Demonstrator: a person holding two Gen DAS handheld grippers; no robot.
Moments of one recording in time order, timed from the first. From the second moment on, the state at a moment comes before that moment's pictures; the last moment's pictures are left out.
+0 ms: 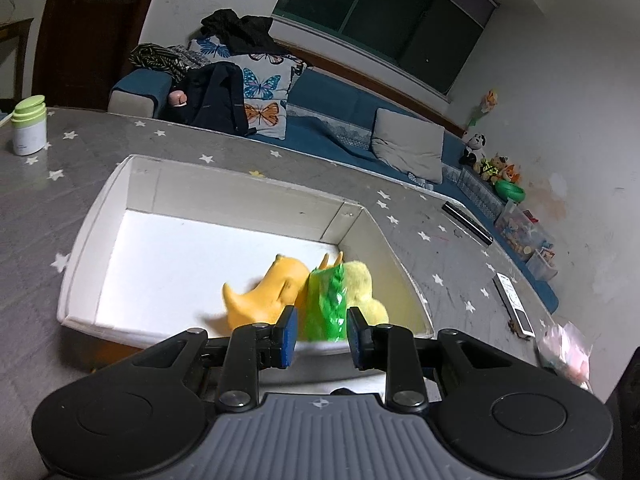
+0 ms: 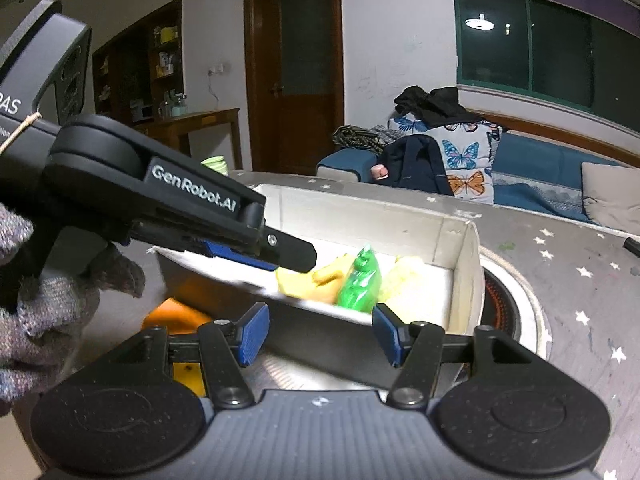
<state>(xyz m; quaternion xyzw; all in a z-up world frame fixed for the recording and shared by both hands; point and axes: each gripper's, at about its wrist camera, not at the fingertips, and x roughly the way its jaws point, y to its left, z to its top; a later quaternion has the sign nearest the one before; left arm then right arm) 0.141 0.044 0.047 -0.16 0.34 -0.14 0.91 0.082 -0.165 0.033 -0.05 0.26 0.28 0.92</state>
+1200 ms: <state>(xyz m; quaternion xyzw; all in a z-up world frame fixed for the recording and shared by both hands) 0.057 0.119 0.007 -0.21 0.39 -0.06 0.90 0.060 -0.083 -0.009 -0.12 0.32 0.41 0.85</state>
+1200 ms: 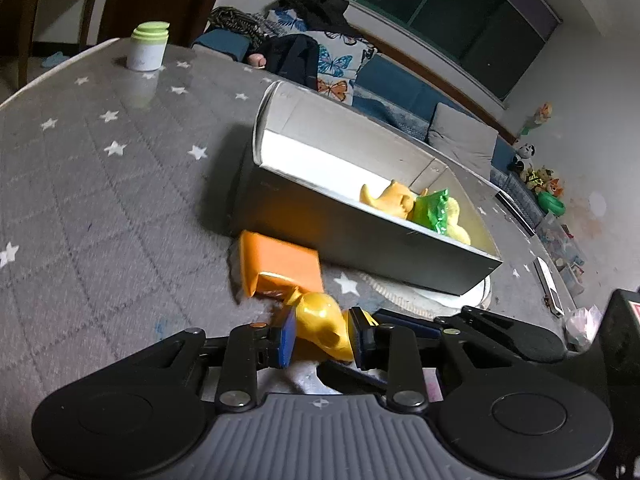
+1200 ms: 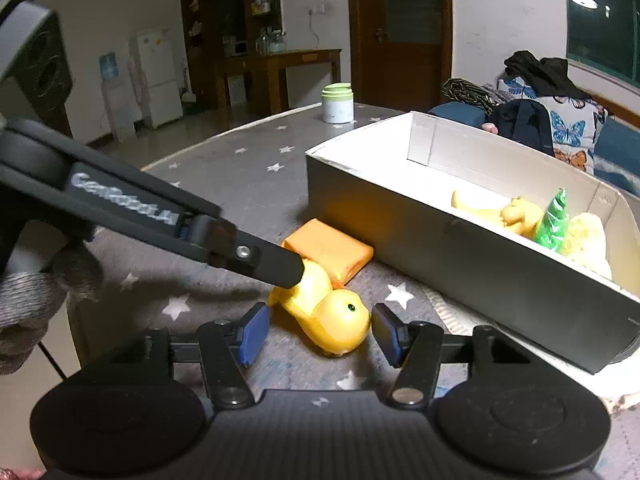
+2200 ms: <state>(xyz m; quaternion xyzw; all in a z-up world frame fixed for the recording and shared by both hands) 0.050 0.118 0.006 -0.24 0.39 -0.07 0.88 0.044 -0.086 -0.007 -0.13 0.30 0.40 0.86</state>
